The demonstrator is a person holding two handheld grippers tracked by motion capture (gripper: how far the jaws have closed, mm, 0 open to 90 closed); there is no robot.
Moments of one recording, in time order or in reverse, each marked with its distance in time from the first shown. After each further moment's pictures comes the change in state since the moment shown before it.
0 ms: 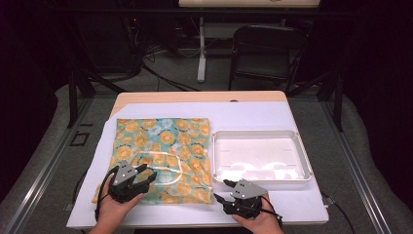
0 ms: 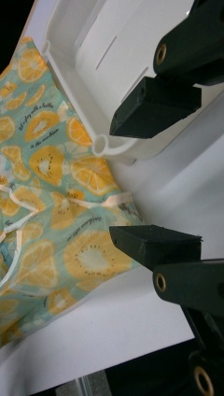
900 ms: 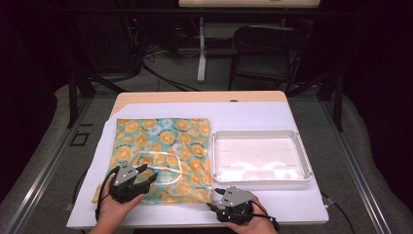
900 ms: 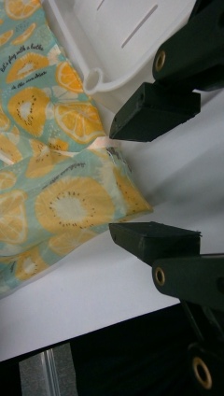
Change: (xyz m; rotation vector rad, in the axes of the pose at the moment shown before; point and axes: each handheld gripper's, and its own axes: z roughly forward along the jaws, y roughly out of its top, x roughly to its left) left arm -0.001 0.000 0.000 0.003 -0.006 0.010; right arm 0.020 -0.003 0.015 0.083 0.072 -0.097
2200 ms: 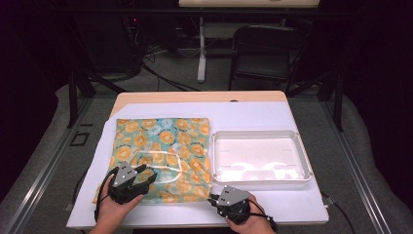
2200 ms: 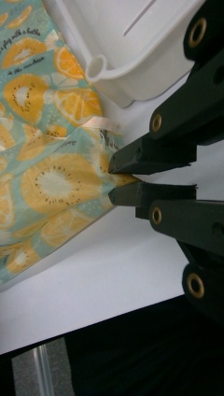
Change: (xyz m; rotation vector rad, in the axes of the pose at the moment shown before) left arm 0.000 -0.002 -0.004 -0.007 0.010 0.006; right arm 0.001 0.007 0.001 0.034 0.024 -0.001
